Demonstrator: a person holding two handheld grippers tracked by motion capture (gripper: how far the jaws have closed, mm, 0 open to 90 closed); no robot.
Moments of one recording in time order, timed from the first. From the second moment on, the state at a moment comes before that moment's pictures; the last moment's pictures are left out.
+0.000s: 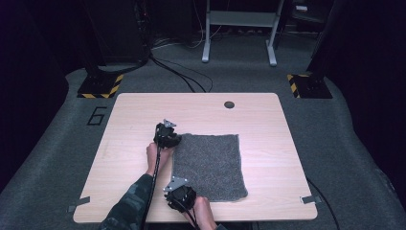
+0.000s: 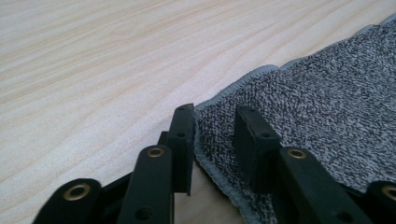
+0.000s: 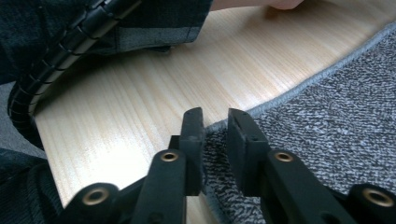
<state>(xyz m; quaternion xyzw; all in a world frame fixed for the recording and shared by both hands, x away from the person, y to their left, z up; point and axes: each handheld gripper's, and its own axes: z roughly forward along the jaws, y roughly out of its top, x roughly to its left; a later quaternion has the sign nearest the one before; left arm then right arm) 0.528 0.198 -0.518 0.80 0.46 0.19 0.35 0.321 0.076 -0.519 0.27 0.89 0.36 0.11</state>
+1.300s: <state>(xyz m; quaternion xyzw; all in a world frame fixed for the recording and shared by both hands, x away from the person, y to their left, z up) 0.529 0.215 -0.466 0.75 0.49 0.22 0.39 0.304 0.062 -0.479 0.29 0.80 0.48 0.18</state>
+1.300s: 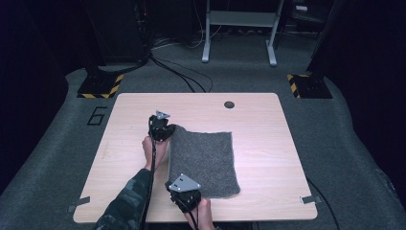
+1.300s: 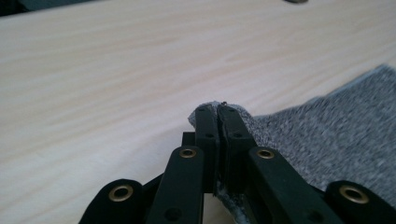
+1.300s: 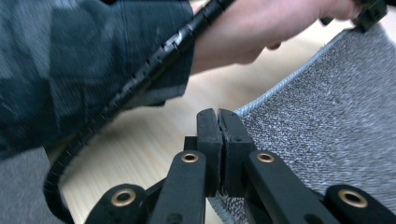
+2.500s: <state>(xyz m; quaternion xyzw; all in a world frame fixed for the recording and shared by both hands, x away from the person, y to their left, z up) 0.556 0.083 -0.465 0.81 0.41 0.21 0.36 0.308 -0.052 -0.496 0.39 0.78 0.45 0.21</state>
